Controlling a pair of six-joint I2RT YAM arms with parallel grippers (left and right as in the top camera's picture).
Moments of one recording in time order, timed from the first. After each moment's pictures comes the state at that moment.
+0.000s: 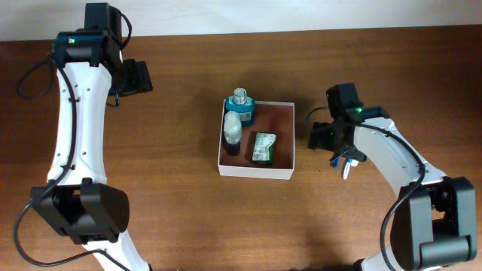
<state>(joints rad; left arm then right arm) 0.00 1.98 2.12 -1.39 -0.20 -0.23 0.12 1.72 1.13 -0.80 0.11 0.44</state>
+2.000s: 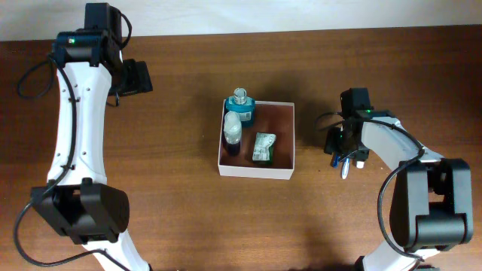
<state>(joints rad) 0.00 1.98 2.12 -1.39 -0.20 -0.23 0.00 1.83 1.09 -0.68 0.06 0.30</state>
